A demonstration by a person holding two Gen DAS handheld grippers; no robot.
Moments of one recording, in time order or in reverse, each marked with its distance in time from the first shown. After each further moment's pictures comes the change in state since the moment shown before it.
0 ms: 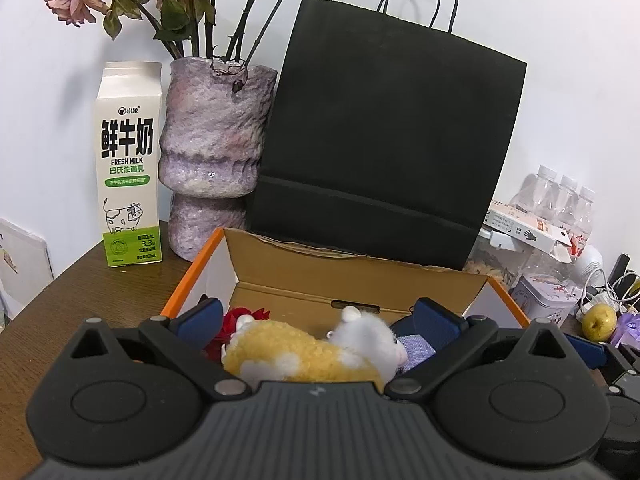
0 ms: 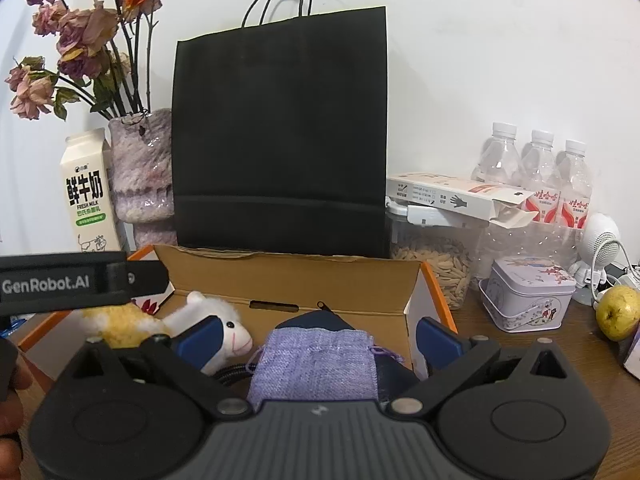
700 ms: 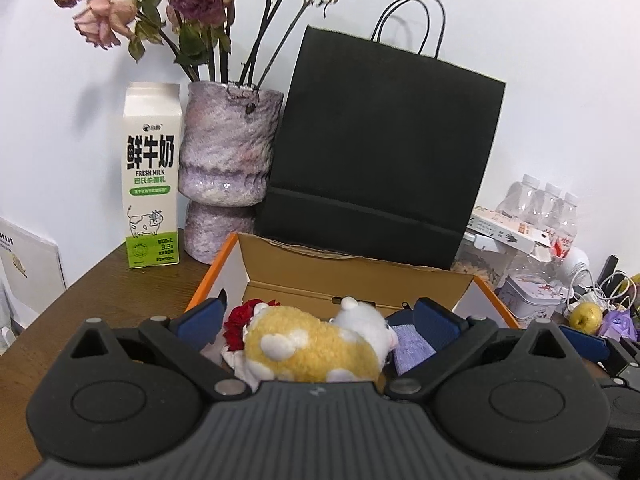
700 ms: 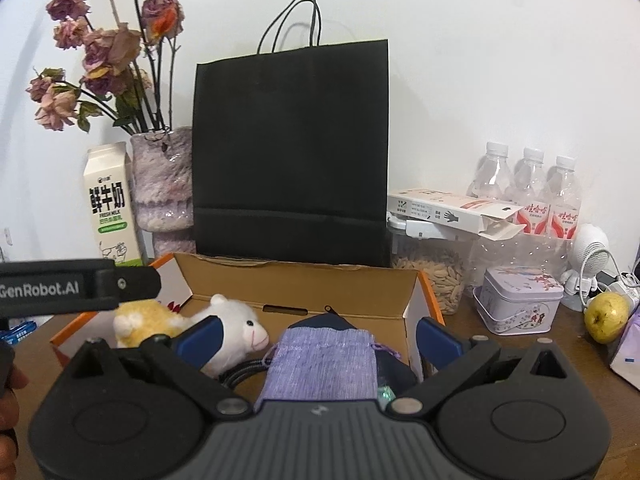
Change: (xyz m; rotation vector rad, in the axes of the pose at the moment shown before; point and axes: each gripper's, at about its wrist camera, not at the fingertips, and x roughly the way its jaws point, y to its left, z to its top) left arm -0.048 0.003 -0.007 0.005 -0.034 -0.001; right arm -0.043 0.004 -0.003 -0.016 -0.036 0.020
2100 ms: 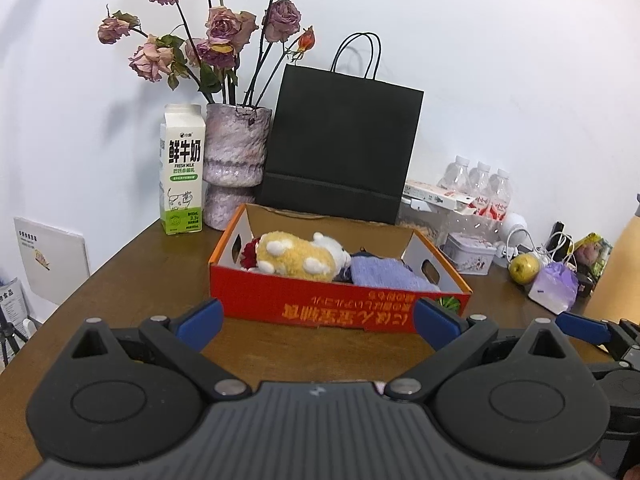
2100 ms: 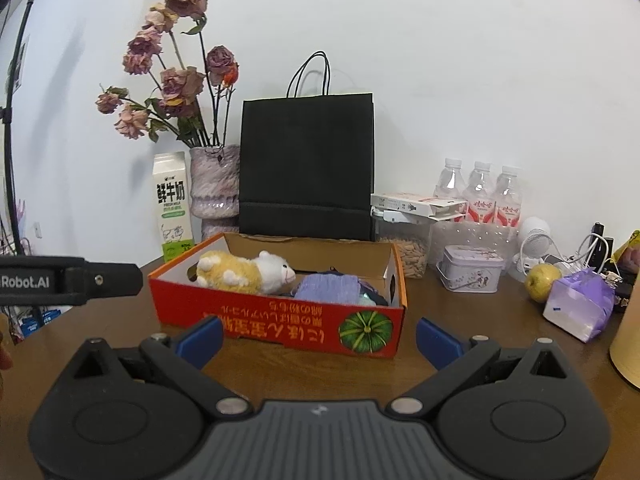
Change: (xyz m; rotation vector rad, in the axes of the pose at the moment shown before) left arm -0.173 -0.012 -0.061 0.048 -0.006 -0.036; right arm -0.182 0.003 -0.059 -0.020 -0.032 0.020
